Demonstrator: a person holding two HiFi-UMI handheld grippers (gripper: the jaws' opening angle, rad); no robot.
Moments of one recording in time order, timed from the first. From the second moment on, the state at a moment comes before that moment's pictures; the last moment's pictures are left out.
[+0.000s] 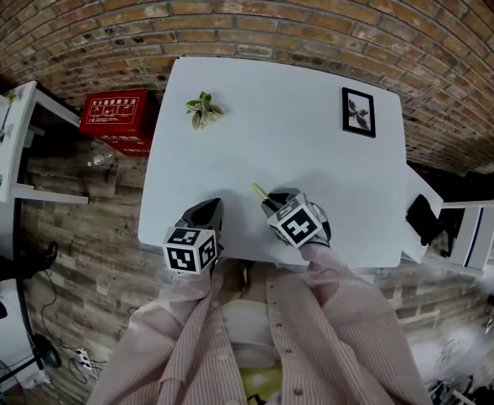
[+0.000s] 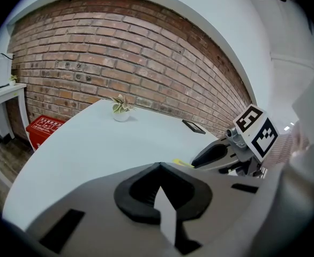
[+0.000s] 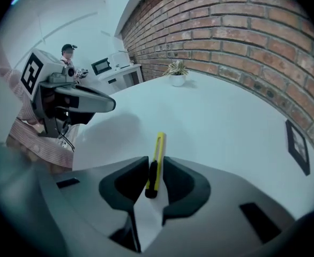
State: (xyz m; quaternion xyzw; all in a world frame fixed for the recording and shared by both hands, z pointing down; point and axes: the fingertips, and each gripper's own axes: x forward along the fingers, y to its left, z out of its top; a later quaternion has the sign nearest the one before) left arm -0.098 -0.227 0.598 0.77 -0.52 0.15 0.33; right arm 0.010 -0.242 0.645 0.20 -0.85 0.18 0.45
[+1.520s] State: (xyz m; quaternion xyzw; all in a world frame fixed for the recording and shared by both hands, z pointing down) left arm -0.103 -0.267 0.518 0.82 -0.53 0.07 0.19; right arm 0.017 -0.281 0.548 0.32 -0.91 0.25 0.11
